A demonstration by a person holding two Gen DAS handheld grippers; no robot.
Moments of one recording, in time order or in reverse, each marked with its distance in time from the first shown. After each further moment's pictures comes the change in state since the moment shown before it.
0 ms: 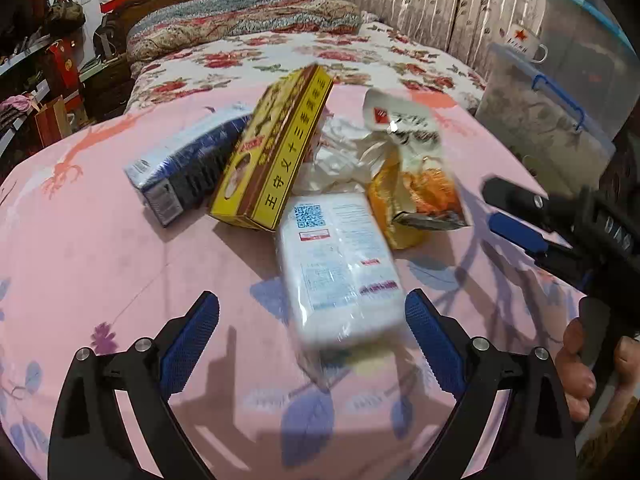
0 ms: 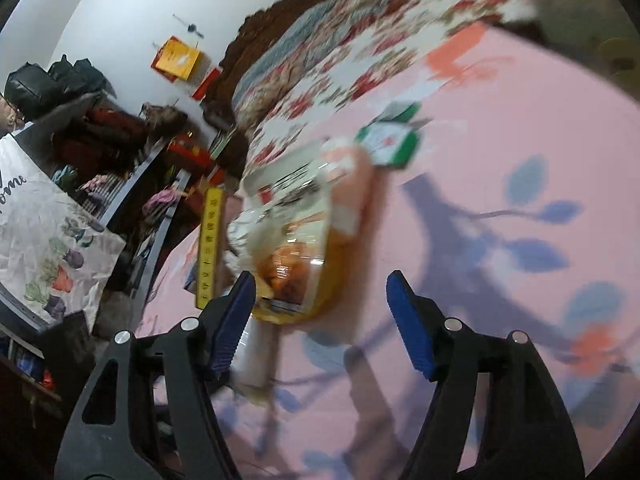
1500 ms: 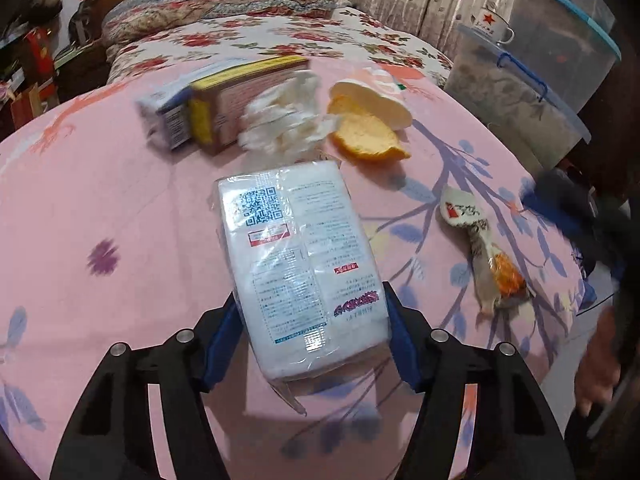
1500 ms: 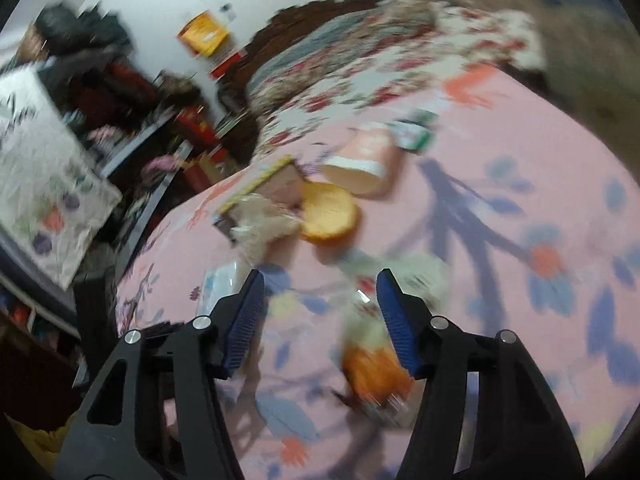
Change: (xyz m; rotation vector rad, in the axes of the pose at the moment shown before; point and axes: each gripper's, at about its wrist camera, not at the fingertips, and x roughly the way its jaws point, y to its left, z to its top) left arm -0.030 0.037 -0.063 0.021 0.052 -0.131; right arm -0.078 0.055 -0.067 -0.227 -0.023 -0.073
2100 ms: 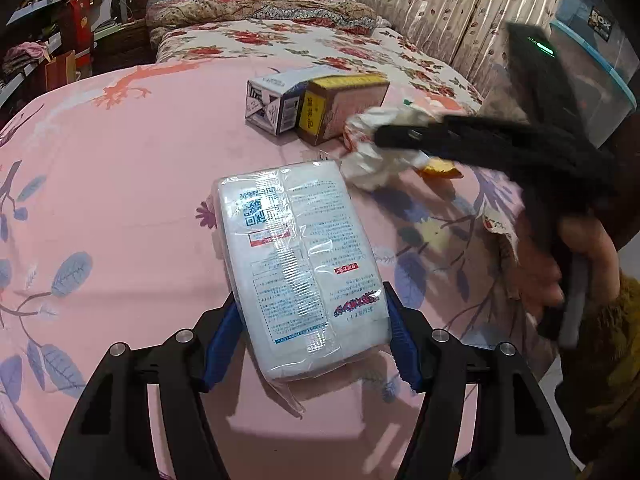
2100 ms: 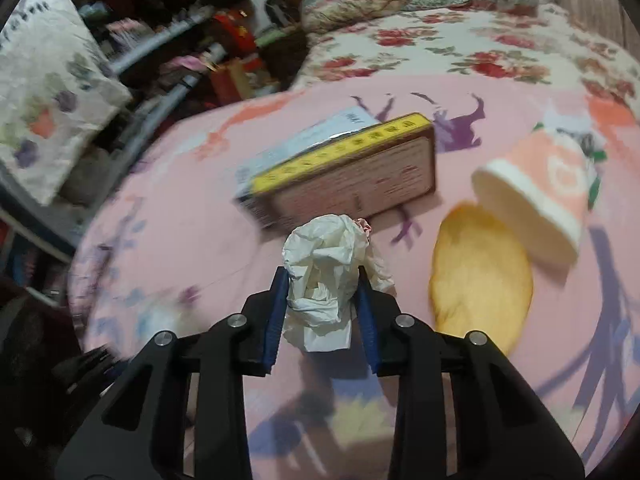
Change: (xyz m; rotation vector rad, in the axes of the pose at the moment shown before) left arm -0.043 0.060 -0.025 -0.119 -0.048 0.012; right arm 0.136 0.076 0.040 -0.223 0.263 0.056
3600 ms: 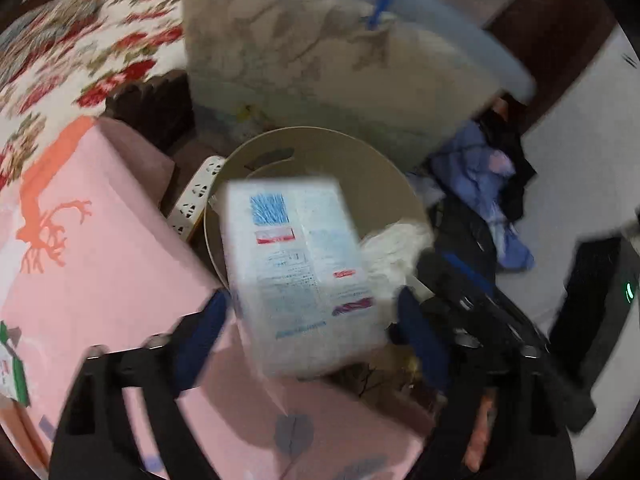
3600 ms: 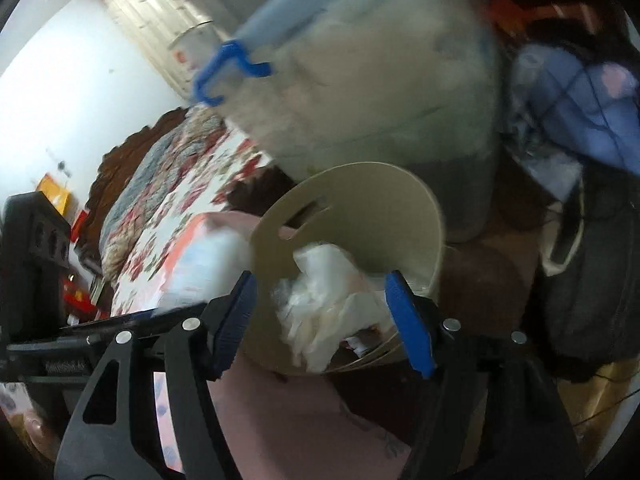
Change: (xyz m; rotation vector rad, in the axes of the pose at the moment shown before) left arm 0.256 -0.490 0.176 0.538 0.309 -0.338; right arm -0.268 -0.390 -0.133 0.793 -0.570 -0.462
